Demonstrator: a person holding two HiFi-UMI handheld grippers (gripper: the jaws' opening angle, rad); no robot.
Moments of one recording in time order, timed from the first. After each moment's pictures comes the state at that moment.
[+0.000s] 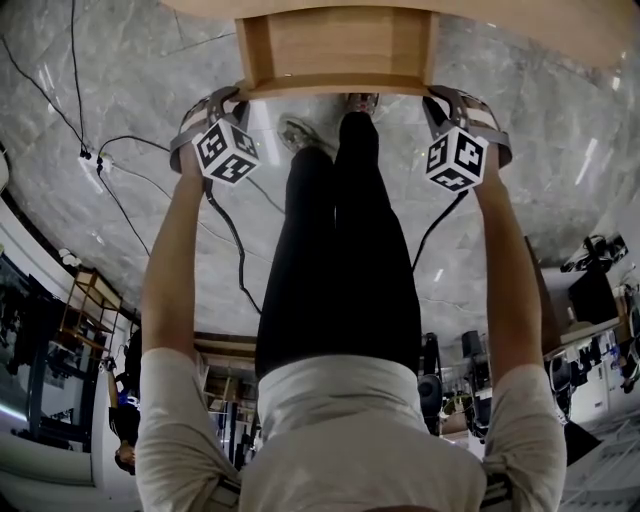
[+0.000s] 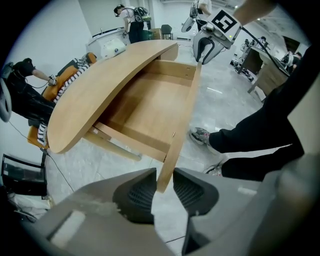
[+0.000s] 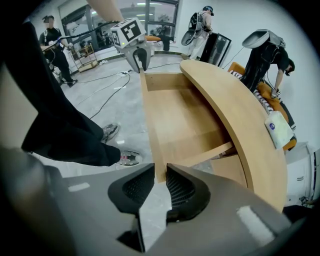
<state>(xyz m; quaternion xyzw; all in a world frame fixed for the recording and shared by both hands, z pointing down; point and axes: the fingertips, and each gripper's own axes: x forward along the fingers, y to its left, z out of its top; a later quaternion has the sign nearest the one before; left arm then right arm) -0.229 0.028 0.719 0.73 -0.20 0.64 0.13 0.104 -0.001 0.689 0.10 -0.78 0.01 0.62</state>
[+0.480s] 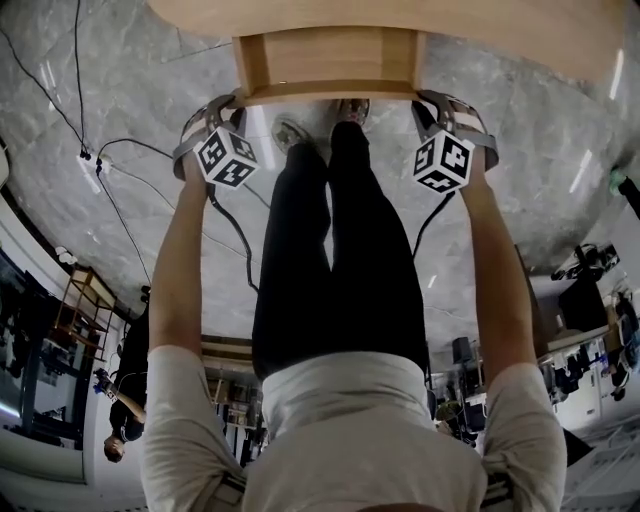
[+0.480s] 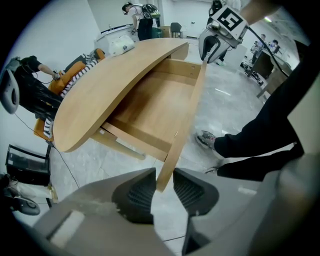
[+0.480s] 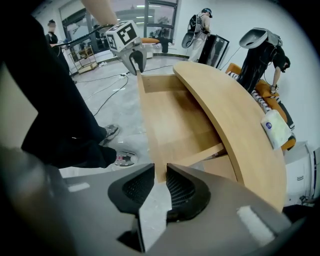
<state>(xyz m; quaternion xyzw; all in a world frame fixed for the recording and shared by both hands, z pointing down) -0.225 0.015 0.718 0.71 -0.24 0.65 0.15 0.108 -0.026 0.687 0.10 -0.79 0.01 0.61</state>
